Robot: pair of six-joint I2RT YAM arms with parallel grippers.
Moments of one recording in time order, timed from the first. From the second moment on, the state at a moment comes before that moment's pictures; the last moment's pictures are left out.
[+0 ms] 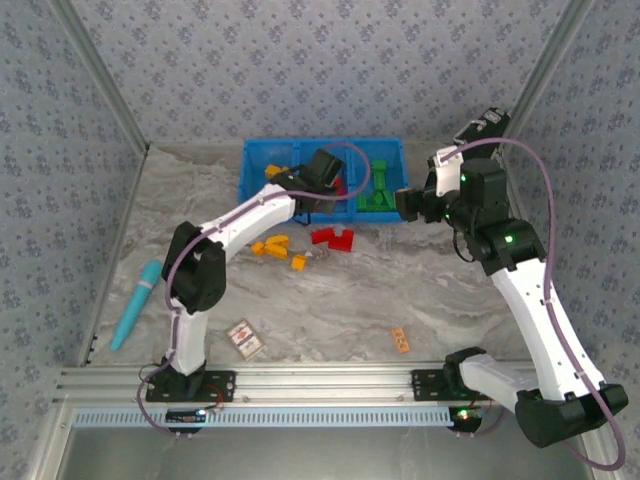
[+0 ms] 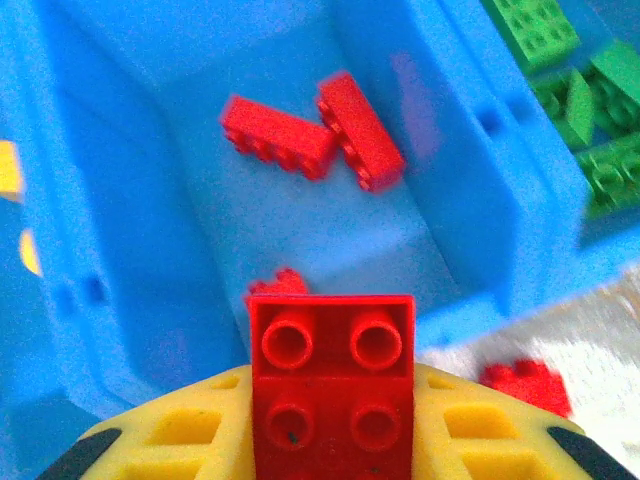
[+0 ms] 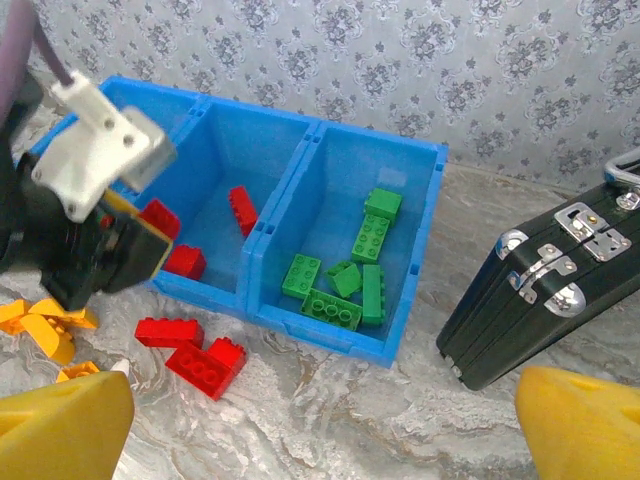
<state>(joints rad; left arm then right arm) -0.71 2.03 1.79 -0.66 -0.28 -0.21 0.28 1.05 1.28 -0.70 -0.04 -0.03</state>
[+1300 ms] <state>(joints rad) -0.79 1.76 1.41 -0.69 -0.26 -0.26 0.32 1.03 1.30 -0.71 -0.17 -0.01</state>
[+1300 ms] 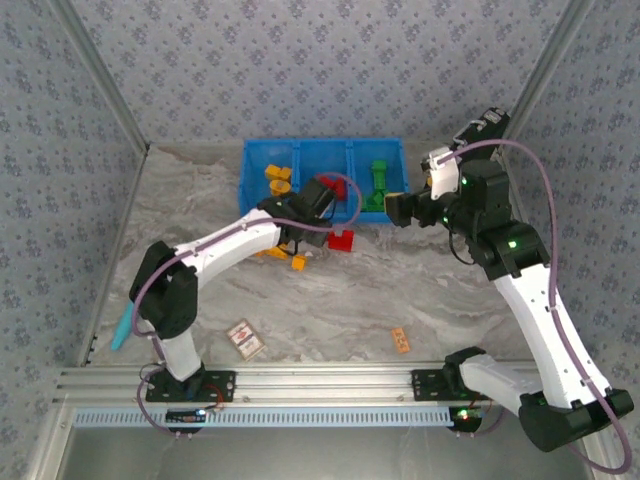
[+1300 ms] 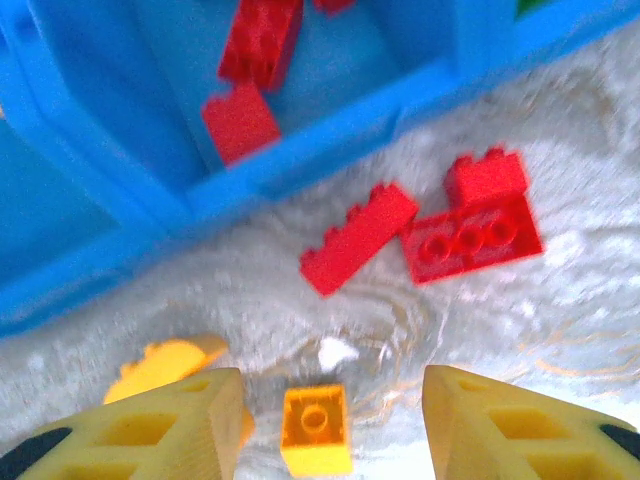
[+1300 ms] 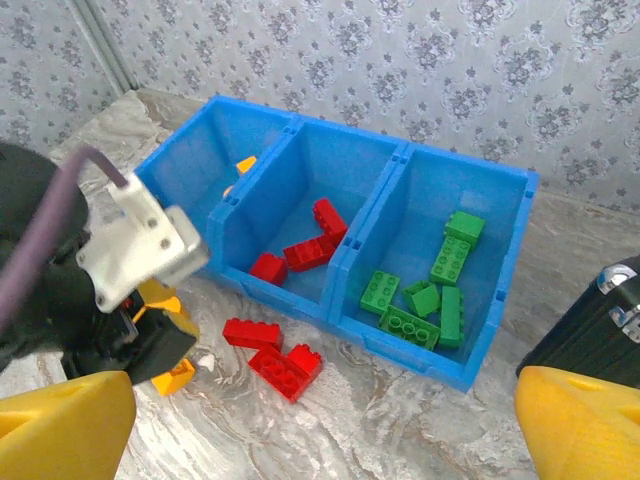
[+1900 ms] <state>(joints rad) -0.79 1.75 1.24 -0.65 -0.31 -0.38 0.34 1.06 1.31 -0.72 -0.18 -0.02</state>
